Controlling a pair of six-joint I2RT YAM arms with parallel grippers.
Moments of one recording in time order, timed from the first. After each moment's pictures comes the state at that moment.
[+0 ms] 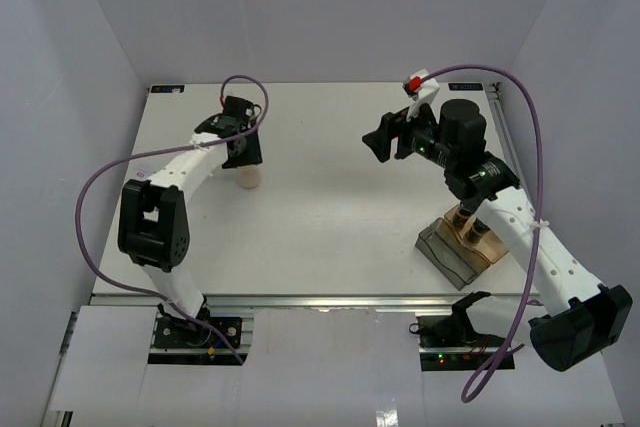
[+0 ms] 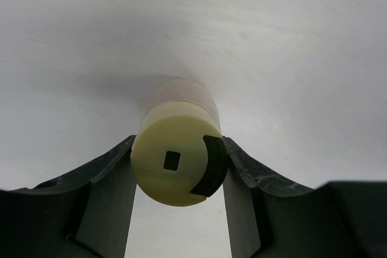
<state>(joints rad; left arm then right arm) -0.26 1.77 1.38 -0.60 -0.19 -0.35 0.47 1.17 1.18 -0.24 -0.28 0.07</state>
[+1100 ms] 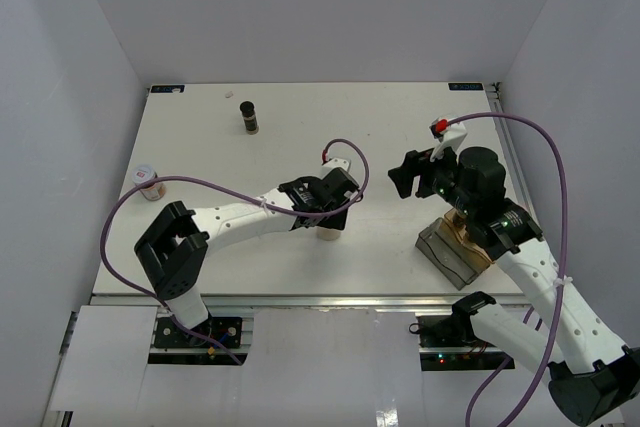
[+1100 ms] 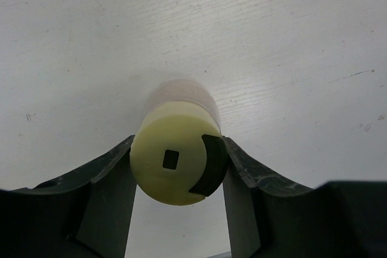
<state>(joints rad) -0.97 1.68 1.22 -0.52 -0.36 -0.58 0.47 0.85 0.90 -0.35 -0.10 0.14</state>
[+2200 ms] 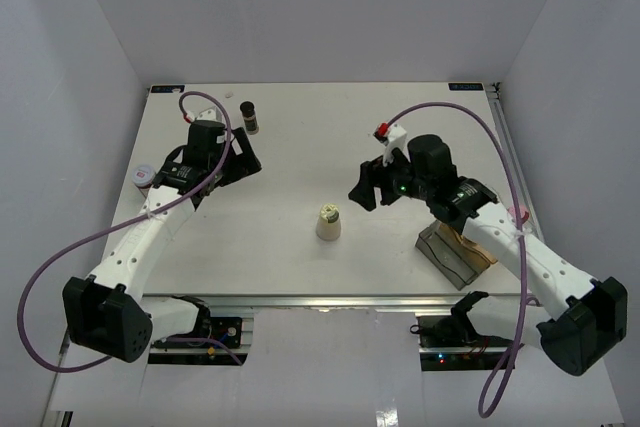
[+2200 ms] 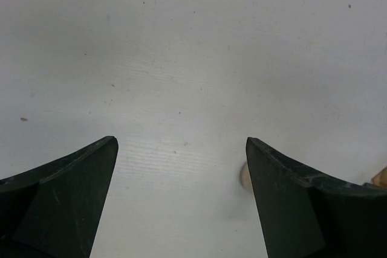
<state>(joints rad) -0.31 1.22 1.09 -0.58 -0.11 -0.57 0.61 1.12 0.97 -0.36 -0.30 0.15</state>
